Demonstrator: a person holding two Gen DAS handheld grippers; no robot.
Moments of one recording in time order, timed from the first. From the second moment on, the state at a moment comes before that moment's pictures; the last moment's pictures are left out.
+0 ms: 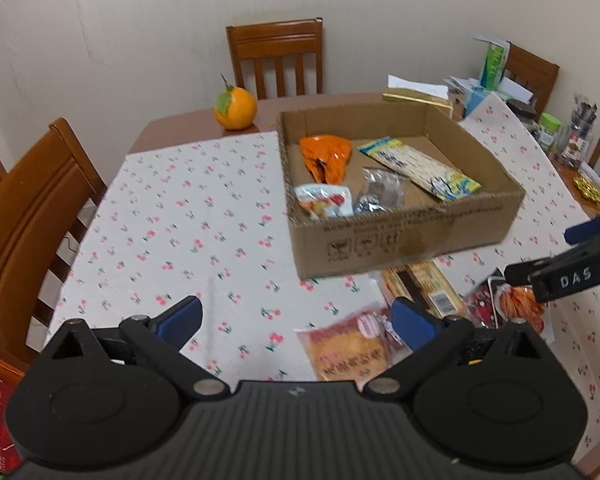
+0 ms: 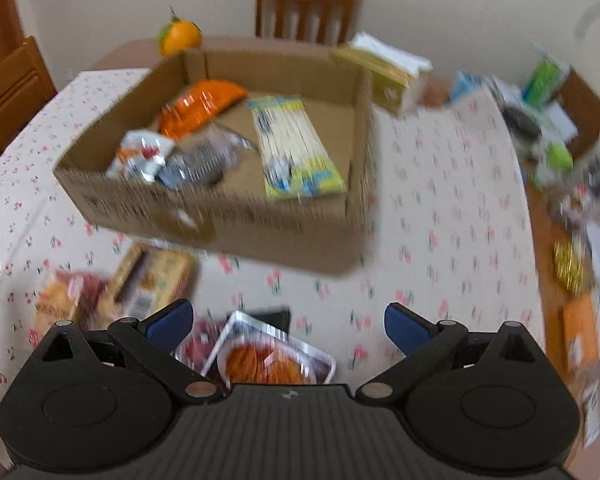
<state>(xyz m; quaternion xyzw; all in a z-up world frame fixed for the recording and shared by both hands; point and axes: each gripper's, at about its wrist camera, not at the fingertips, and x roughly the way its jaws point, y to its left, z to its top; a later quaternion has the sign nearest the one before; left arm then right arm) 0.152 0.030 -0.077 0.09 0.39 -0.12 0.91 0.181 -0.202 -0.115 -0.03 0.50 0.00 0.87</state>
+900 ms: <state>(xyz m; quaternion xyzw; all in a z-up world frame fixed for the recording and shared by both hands) 0.157 0.006 -0.103 0.09 0.42 -0.14 0.89 0.140 -0.215 -0.168 -0.01 0.54 -0.04 0.84</state>
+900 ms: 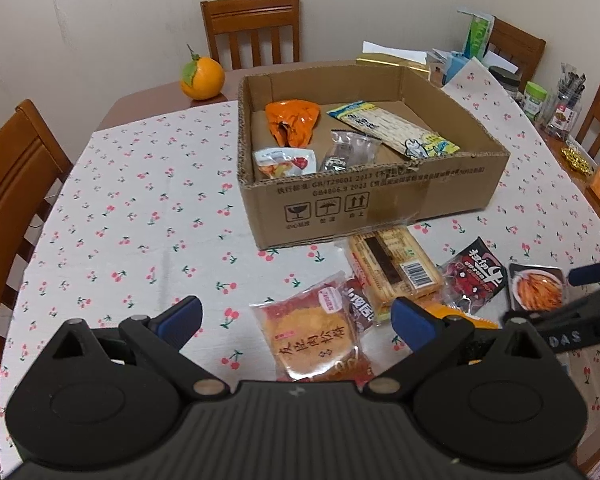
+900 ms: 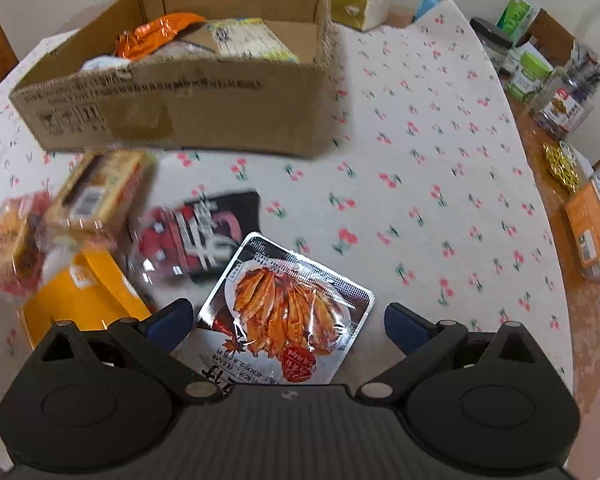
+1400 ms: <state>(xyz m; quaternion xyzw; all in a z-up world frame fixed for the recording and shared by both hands) 0.171 -0.005 -0.146 0.11 0.46 -0.12 0.87 0.109 -0.221 -0.174 -0.02 0.56 -0.02 0.83</state>
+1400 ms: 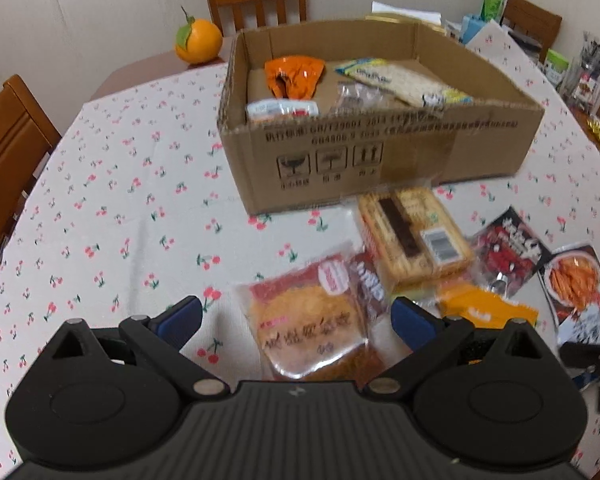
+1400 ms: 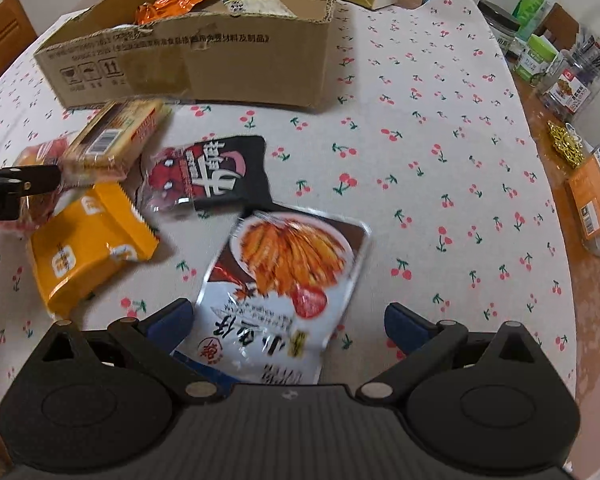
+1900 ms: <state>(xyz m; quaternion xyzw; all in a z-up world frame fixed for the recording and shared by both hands) 0.172 0.000 -0.157 0.09 0.48 -0.11 0.87 0.106 -0.222 -0.178 -0.01 0.53 0.00 0.85</state>
